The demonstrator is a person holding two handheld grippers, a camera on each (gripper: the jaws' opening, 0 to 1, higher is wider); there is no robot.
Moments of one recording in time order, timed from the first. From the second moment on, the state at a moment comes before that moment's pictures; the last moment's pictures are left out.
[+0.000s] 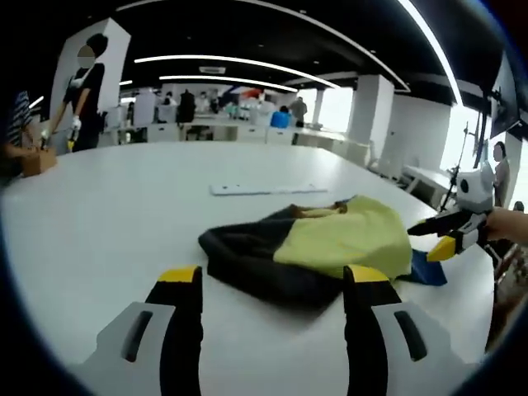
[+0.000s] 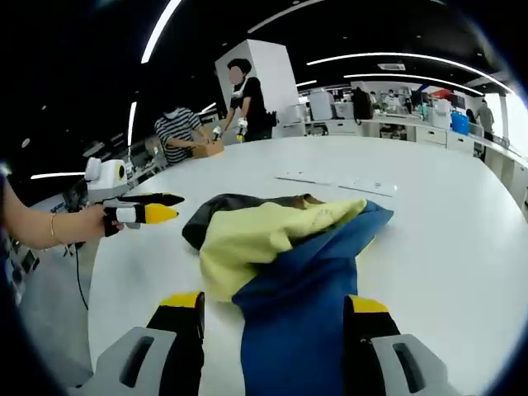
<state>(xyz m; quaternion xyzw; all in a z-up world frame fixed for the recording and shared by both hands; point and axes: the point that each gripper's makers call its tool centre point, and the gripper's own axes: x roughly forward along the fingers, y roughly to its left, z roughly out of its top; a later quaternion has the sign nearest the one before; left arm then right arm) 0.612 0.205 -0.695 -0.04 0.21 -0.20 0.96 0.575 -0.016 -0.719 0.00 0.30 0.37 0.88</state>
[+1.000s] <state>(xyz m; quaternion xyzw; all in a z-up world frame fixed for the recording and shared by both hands) 0.612 0.179 -0.742 -0.05 0.25 -0.19 0.95 0.546 -0.024 -0.751 -0.15 0.28 0.33 0.89</state>
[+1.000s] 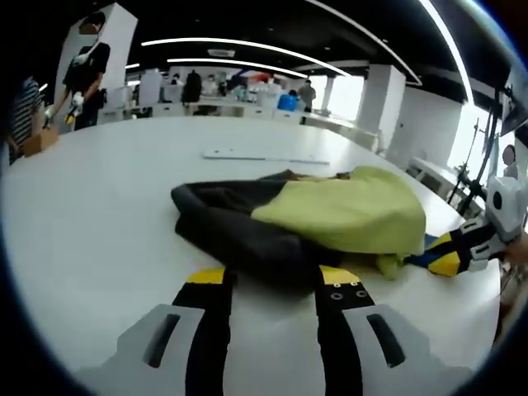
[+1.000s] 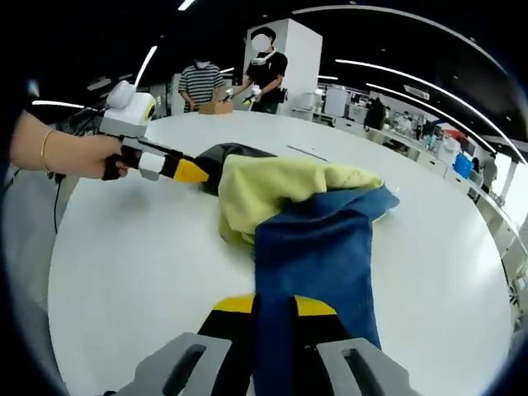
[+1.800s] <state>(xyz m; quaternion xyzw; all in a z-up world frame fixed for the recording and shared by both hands) 0.616 0.175 -0.704 -0.08 0.23 -0.21 0.95 0.574 -0.074 -0.695 -0.13 0.23 0.24 0.93</state>
